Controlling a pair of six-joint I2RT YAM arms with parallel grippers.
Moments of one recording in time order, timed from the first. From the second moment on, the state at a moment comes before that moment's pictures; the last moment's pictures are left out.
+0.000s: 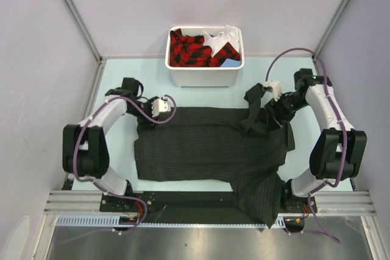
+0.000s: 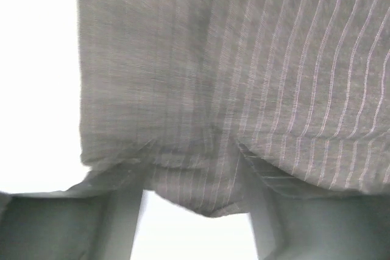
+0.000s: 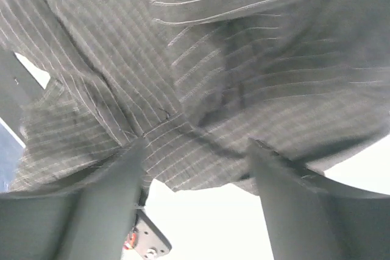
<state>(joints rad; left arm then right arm) -0.10 1.62 1.08 -0.79 0.54 1.34 -0.04 1.56 1.29 -1.19 -0.56 -0.83</state>
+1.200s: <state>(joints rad) -0.10 1.47 1.38 -0.35 0.74 0.51 -0.03 2.30 1.96 -0.86 -0.53 -0.71</state>
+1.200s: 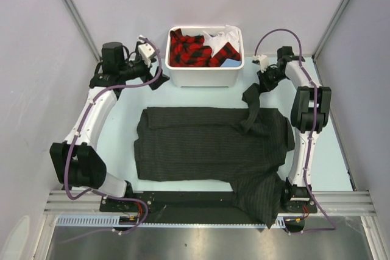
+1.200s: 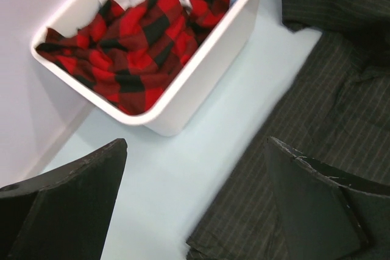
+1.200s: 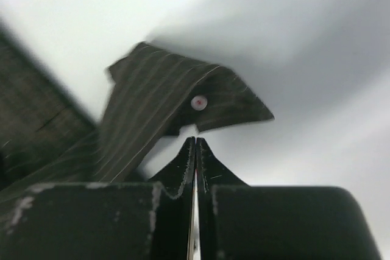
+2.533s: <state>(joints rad) -0.18 1.51 1.46 -0.48 0.78 0.66 0.04 2.37 2.04 -0.93 -0.43 -1.01</state>
